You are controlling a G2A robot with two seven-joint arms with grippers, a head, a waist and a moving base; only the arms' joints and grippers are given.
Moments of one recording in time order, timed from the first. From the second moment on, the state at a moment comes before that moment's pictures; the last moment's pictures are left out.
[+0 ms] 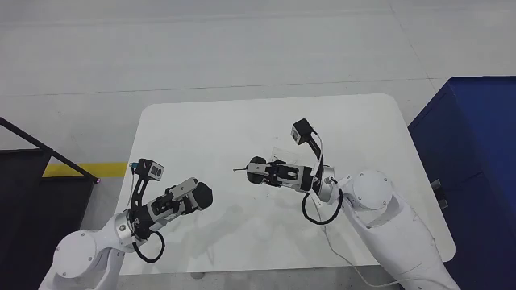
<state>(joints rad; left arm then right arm) 1.62 -1.11 -1.60 -1.96 -0.48 -0.11 -0.95 -1.18 -1.17 1.13 -1.78 0.31 0.03 0.82</state>
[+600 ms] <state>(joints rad) 1.62 -1.12 -1.60 -1.96 -0.48 -0.11 -0.95 -1.29 -1.10 1.56 -1.72 0.36 -0.07 0.92</state>
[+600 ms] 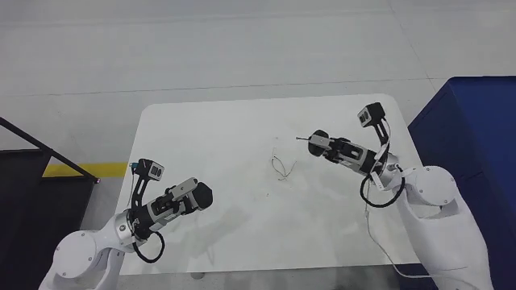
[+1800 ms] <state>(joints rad) 1.19 -1.17 -1.20 -1.83 -0.24 -0.12 -0.70 -1.27 -1.07 1.68 -1.77 0.46 0.05 1.02</state>
